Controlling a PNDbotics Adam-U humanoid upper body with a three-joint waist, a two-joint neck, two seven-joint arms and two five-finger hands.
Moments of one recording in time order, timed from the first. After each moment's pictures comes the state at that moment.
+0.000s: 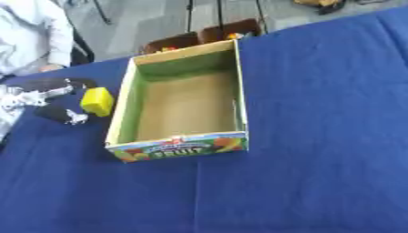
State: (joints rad) left arm -0.92 0.76 0.07 -0.89 -0.85 -0.42 -0.52; right arm -0.53 -0.42 -0.32 -1.98 0.27 -0.62 -0.11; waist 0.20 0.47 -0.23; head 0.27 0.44
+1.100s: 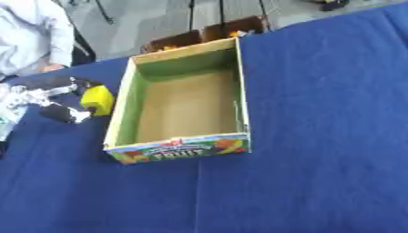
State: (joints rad) left arm -0.94 0.76 0.08 -0.90 -0.81 -0.43 -0.58; right arm -0.53 -0.43 -0.33 -1.98 0.26 -0.60 -0.12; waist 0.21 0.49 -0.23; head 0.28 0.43
